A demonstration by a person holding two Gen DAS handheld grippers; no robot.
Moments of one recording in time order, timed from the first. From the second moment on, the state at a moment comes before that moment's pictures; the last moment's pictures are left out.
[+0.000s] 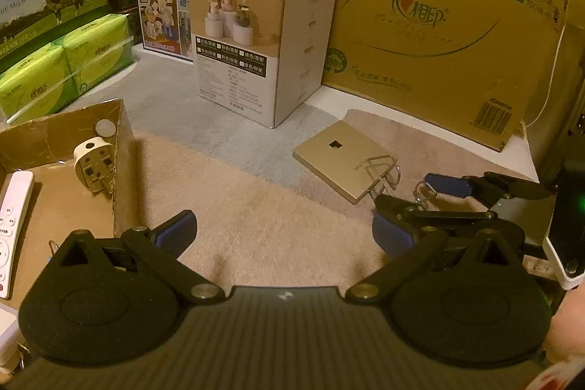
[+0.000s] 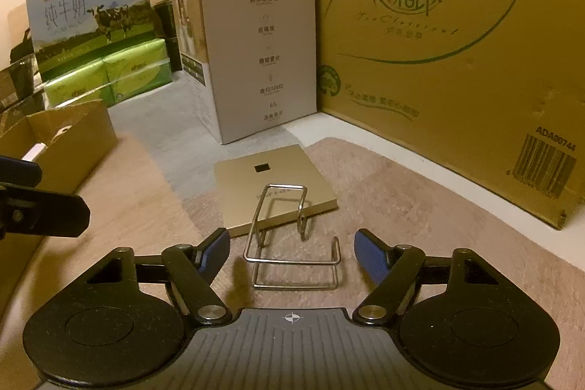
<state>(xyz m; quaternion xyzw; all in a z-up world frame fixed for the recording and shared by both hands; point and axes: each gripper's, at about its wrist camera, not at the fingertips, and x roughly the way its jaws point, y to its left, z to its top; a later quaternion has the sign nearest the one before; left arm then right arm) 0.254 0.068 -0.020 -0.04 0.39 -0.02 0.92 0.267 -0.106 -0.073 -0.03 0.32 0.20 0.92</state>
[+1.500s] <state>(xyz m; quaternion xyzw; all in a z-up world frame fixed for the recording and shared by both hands) 0.400 0.006 -0.077 0.21 0.43 -0.27 0.84 0.286 -0.177 -0.059 -0.04 0.31 0.24 0.92</state>
